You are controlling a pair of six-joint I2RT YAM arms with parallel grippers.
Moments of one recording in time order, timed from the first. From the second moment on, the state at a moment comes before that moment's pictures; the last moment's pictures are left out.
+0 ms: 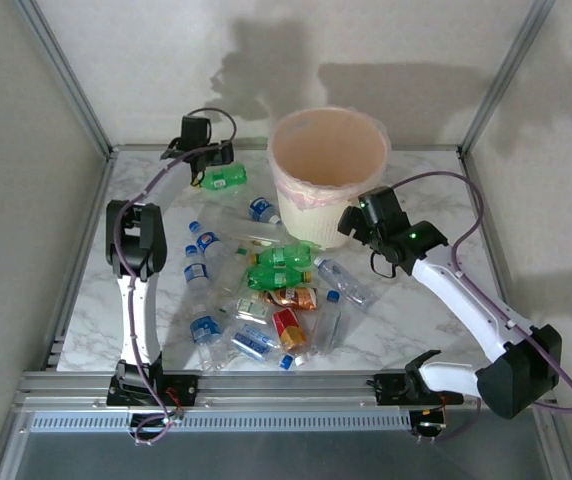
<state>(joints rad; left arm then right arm) -0.13 2.29 1.96 -0.34 -0.09 -0.21 0.55 1.24 1.12 -0.76 0.30 0.79</state>
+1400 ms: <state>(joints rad) -0.14 2.28 1.84 -0.46 -0.28 -0.31 0.66 1.29 1.19 -0.81 0.32 0.84</state>
